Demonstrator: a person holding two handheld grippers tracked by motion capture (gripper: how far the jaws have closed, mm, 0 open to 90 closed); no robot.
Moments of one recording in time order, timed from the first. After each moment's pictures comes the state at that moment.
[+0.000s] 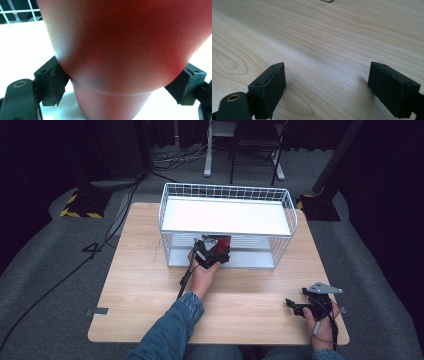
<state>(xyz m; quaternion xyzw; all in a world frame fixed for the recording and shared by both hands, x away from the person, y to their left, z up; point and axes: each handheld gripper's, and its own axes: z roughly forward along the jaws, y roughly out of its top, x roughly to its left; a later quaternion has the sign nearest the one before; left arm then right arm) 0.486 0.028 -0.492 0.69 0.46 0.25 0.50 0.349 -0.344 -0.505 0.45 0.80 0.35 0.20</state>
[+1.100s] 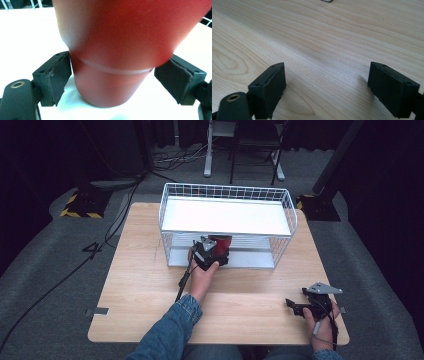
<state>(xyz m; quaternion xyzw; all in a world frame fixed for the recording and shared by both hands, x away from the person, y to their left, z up) 0.476 0.035 -0.490 0.71 0.46 0.22 0.49 0.348 -0.344 -0.505 0.45 0.80 0.35 0.20</state>
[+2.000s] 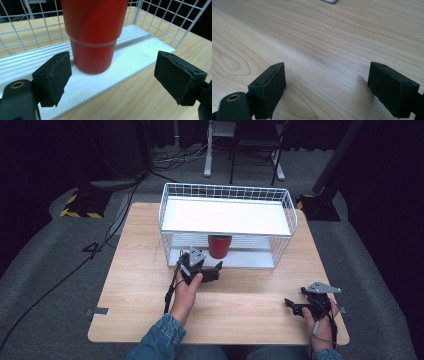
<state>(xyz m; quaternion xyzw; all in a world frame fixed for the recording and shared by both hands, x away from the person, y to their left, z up) 0.400 0.073 -0.452 0.73 0.42 0.21 0.50 0.350 -0.341 -0.505 0.44 0.80 0.35 0.20</state>
